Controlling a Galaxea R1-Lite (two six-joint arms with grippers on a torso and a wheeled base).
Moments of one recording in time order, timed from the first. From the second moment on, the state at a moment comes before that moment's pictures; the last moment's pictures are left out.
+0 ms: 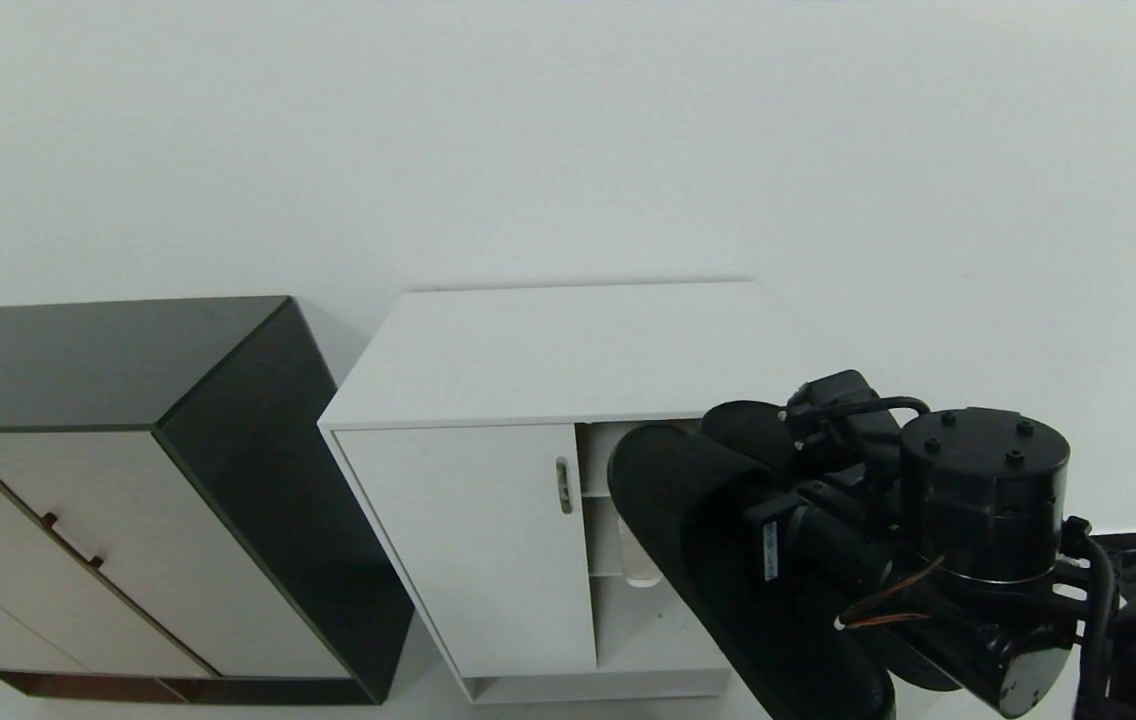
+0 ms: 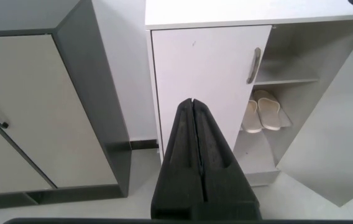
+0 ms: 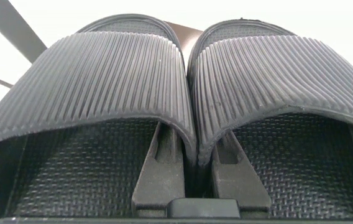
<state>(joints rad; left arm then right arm) 0.00 0.00 0.00 0.00 -0.02 0.02 0.85 1.70 -0.66 -0.82 -0.39 0.08</state>
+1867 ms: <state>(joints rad) 0.00 0.00 0.00 0.00 -0.02 0.02 0.85 1.70 -0.65 -0.82 -0.39 0.08</state>
